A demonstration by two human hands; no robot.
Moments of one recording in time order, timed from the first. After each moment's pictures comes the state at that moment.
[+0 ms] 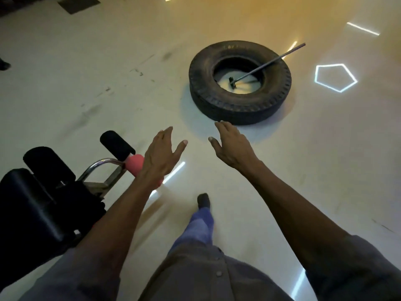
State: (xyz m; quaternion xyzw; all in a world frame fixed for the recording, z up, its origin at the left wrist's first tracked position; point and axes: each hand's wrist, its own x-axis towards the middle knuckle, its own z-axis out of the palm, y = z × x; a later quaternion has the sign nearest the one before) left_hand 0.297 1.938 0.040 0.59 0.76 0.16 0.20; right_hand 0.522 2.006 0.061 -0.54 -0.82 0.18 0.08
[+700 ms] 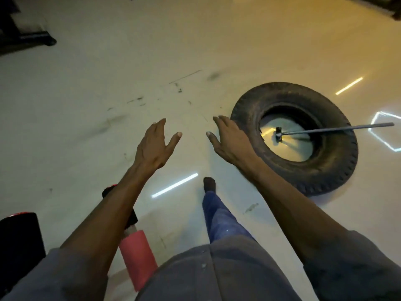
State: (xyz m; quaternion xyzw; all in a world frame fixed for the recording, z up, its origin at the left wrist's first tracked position) left_hand 0.041 2.358 0.035 0.44 0.86 0.20 0.17; right_hand 0.237 2.499 0.048 -0.39 -0.90 0.20 0.04
